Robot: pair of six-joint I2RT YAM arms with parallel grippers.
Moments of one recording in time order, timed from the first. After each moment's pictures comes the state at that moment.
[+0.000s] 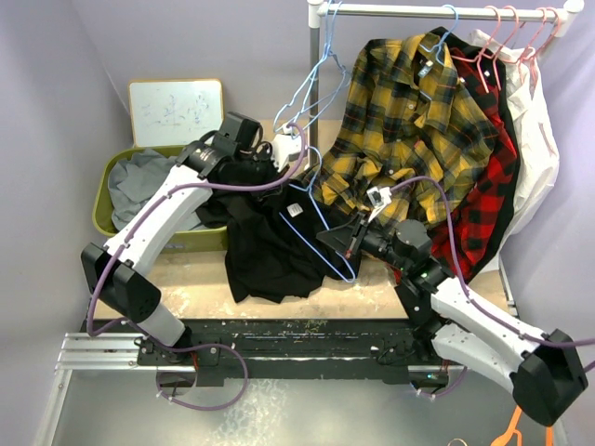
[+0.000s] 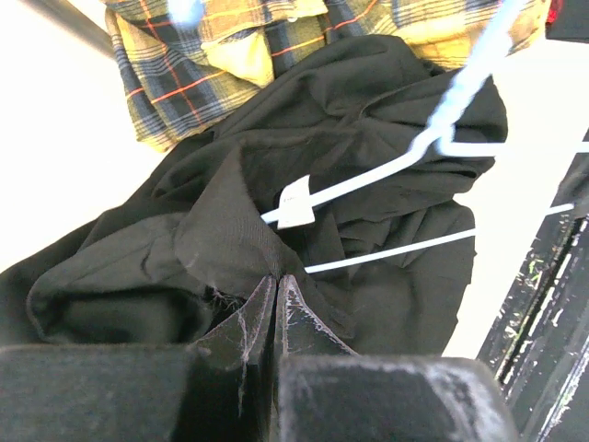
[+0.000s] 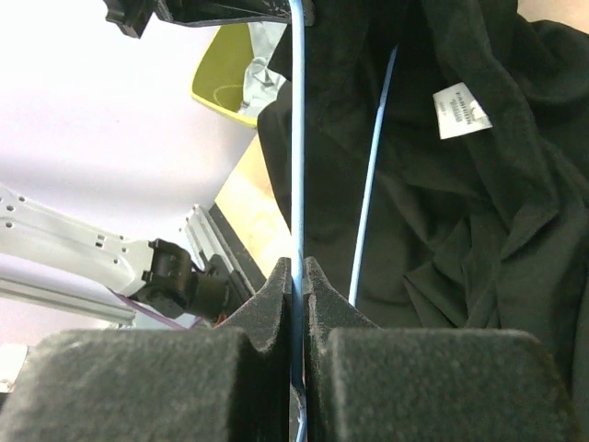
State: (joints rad) left arm -0.53 1.59 1.66 -0.88 0.40 0.43; right arm 0.60 0.86 0.47 0.30 -0.37 0.74
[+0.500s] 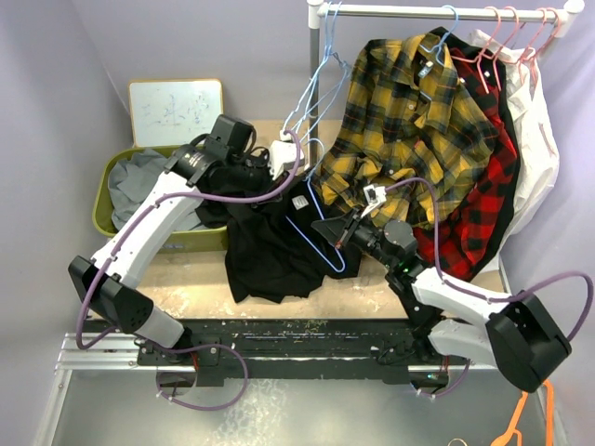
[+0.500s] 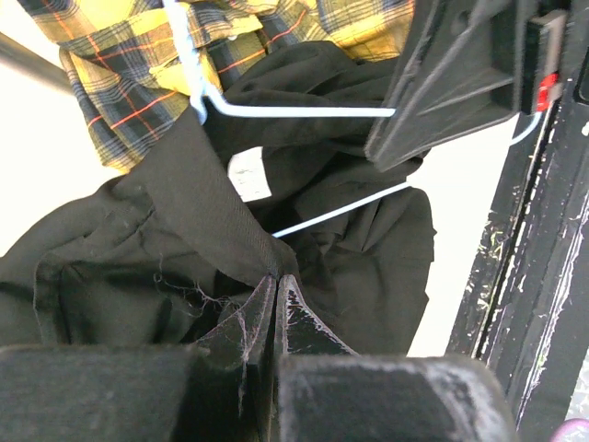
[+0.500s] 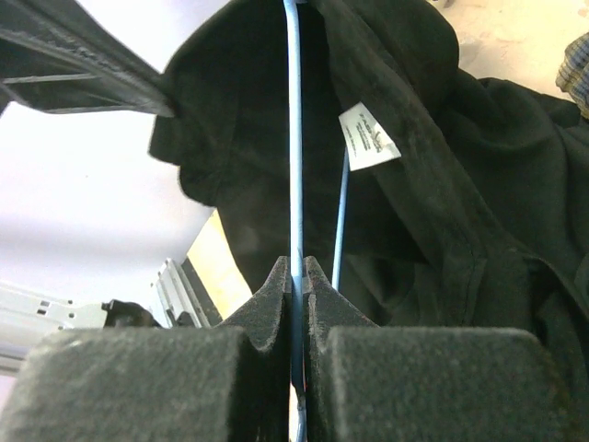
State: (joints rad) left arm -0.54 1.52 1.66 -0.96 0.50 0.49; right arm 0.62 1.10 0.40 0.70 -0.23 0.76
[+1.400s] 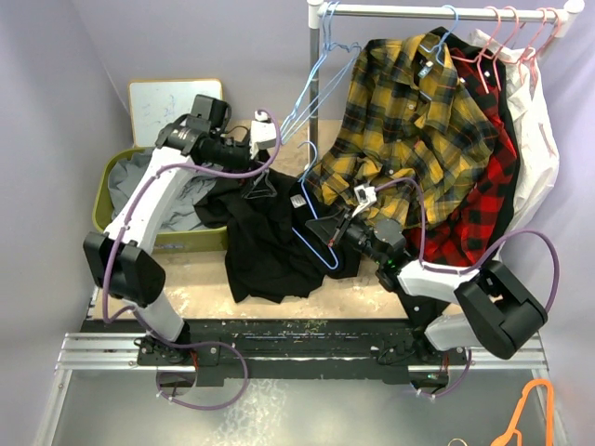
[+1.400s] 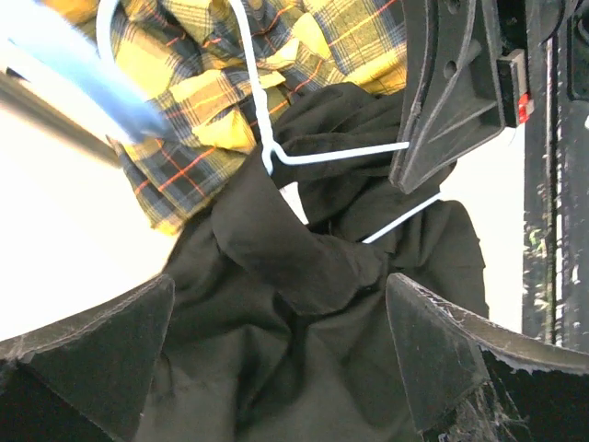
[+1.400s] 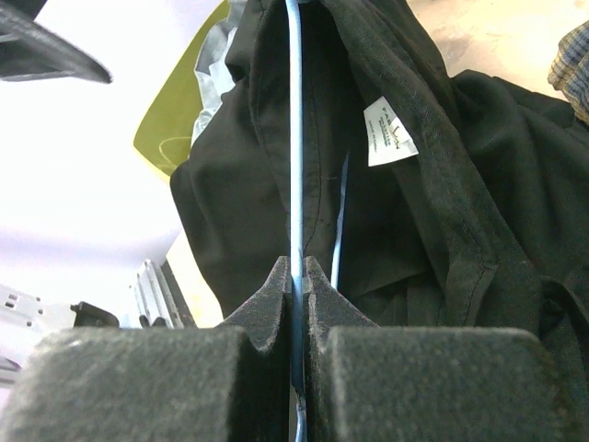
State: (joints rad) left arm -0.31 1.66 1.74 -0.96 0.87 0.74; right arm 0.62 1.35 0.40 0.95 -0.23 0.74
